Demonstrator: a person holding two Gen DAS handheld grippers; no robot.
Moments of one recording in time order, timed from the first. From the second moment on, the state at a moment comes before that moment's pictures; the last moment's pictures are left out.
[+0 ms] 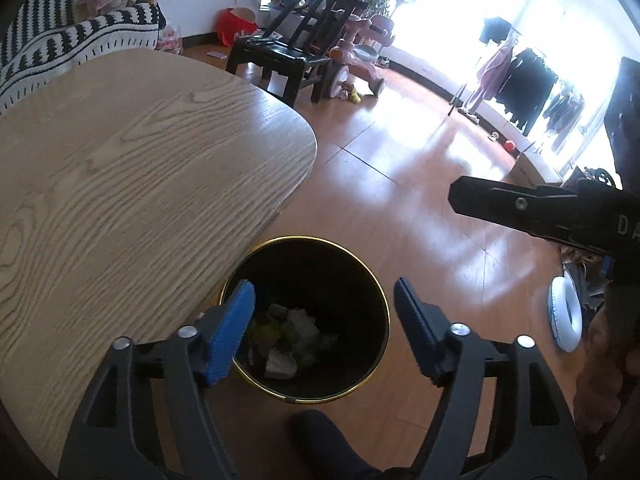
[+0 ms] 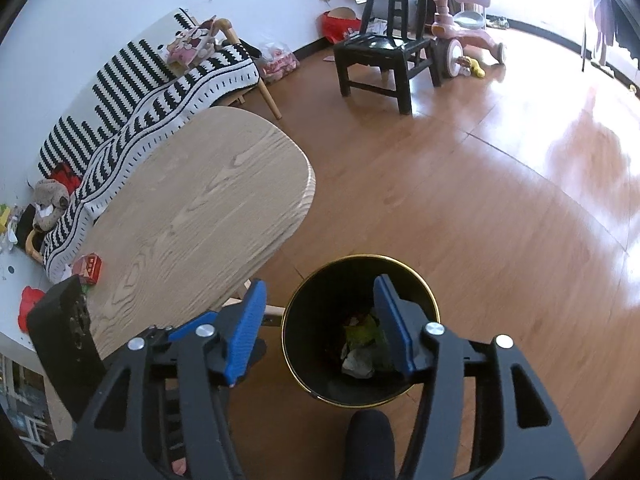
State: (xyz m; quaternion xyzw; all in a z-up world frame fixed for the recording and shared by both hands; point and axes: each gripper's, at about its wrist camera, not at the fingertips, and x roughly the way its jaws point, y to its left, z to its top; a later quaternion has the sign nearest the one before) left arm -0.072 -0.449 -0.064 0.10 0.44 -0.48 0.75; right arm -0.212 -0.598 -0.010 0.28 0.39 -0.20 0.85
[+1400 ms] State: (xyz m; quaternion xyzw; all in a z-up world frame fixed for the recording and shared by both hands) left arm 0.146 0.021 -0.037 -0.11 0.44 -0.07 0.89; right arm 0.147 -0.250 -0.032 0.08 0.44 0.10 0.89
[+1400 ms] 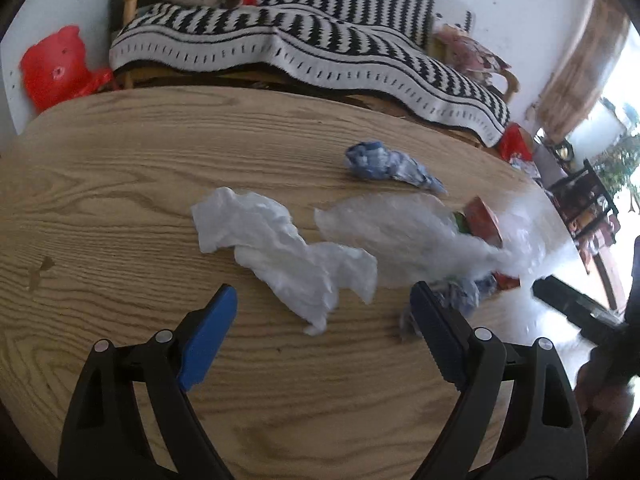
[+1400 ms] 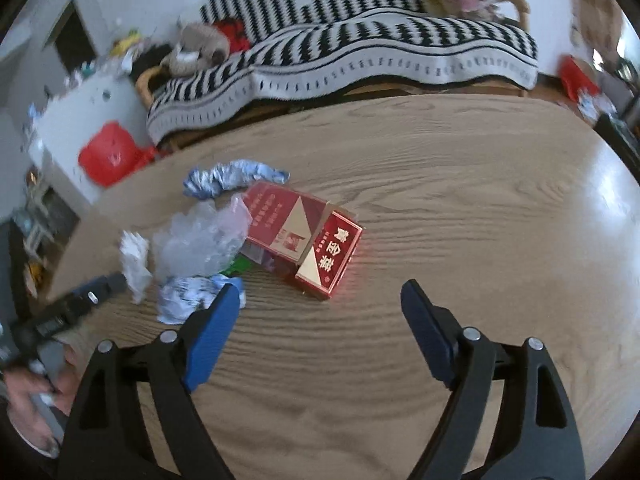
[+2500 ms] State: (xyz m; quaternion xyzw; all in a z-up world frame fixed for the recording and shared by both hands) left arm 0.155 0.029 -0.033 -0.10 0.44 -0.01 0.89; right arm 0.172 -0.246 -0.039 0.01 0.44 0.10 0.89
